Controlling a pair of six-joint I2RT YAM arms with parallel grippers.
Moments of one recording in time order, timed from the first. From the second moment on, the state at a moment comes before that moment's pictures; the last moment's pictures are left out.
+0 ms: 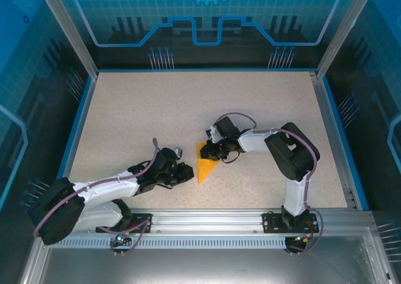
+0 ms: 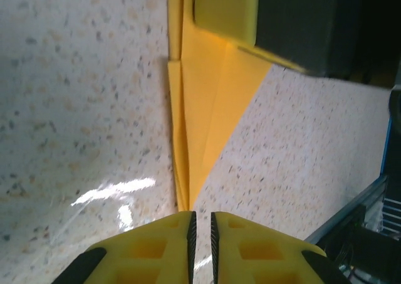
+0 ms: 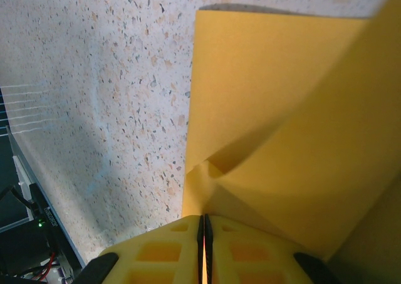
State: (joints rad) left arm -0.75 1.18 0.40 0.00 0.23 -1.08; right arm 0.61 1.92 0.98 -0.10 -0.60 0.66
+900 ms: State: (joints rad) left arm -0.75 1.60 0.51 0.27 0.25 -1.07; right arm 0.60 1.89 0.96 -0.10 -0.59 0.66
